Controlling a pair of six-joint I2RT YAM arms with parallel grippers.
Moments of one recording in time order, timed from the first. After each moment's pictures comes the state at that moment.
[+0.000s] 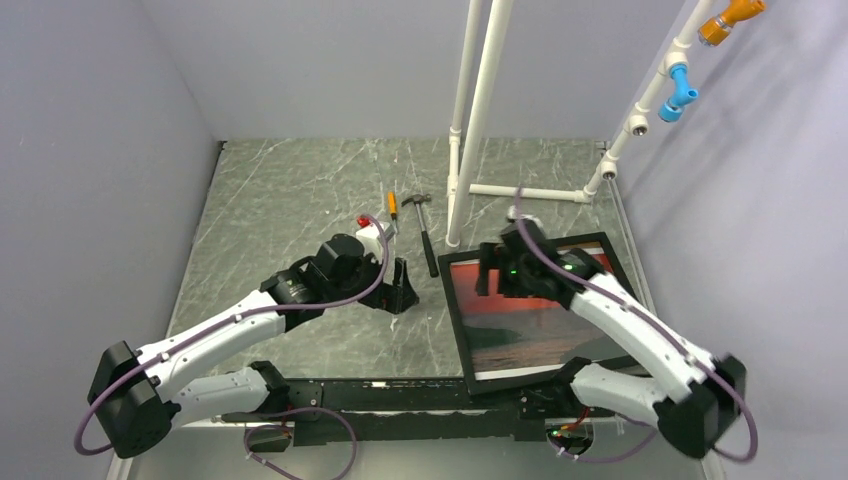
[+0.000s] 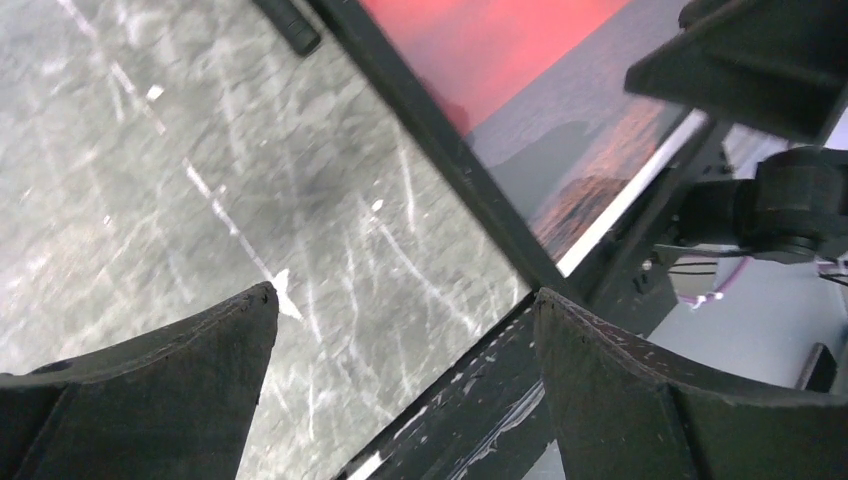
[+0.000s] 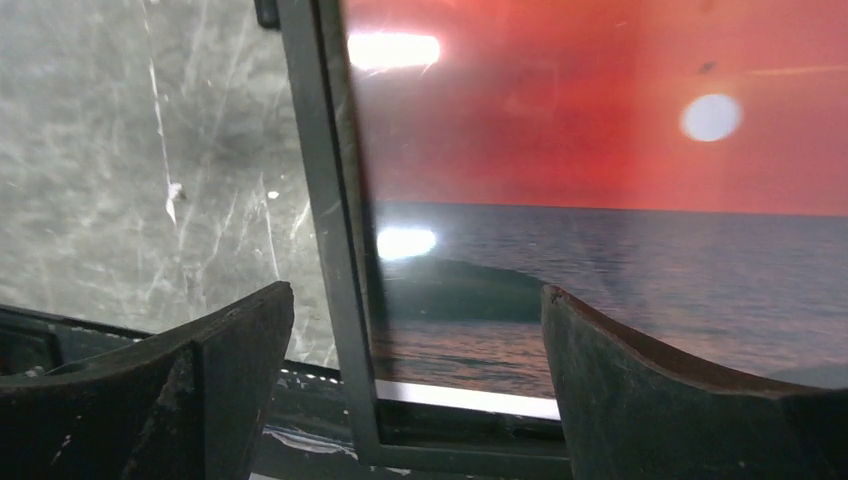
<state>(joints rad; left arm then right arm) -0.82 1.05 0.76 -0.28 0.16 -0.52 0.56 0.99 0.92 -0.88 0.11 0.58</state>
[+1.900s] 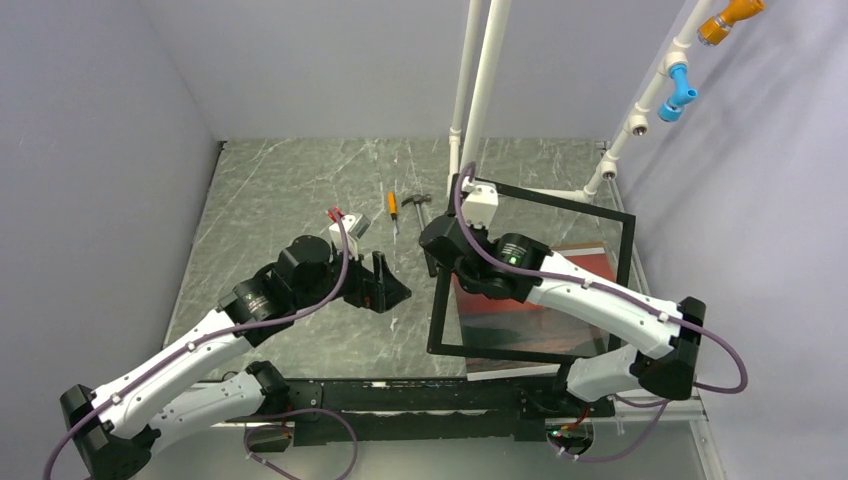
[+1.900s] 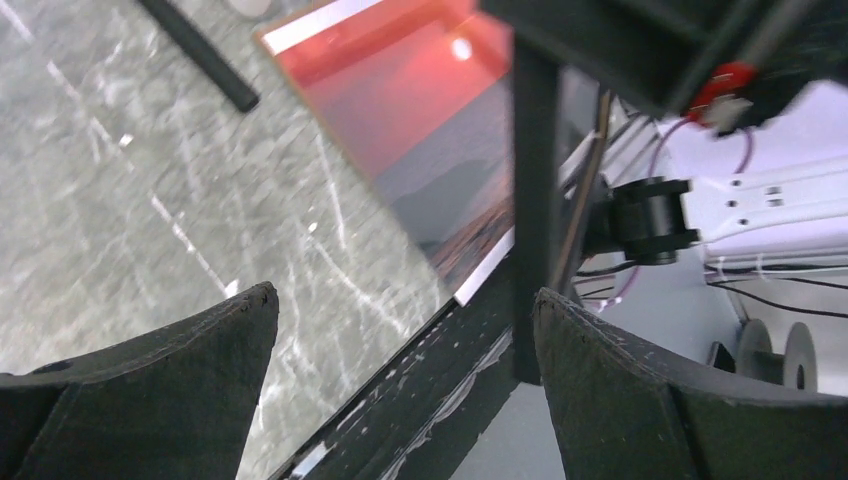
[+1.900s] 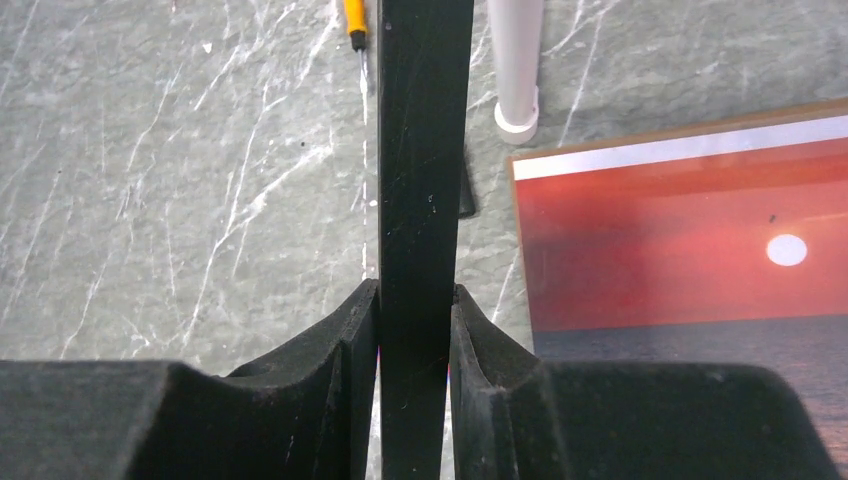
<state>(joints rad) -0.82 0.85 0.82 -0.42 0.15 -0.59 1.08 1.32 1.35 -0.87 0.73 0.94</state>
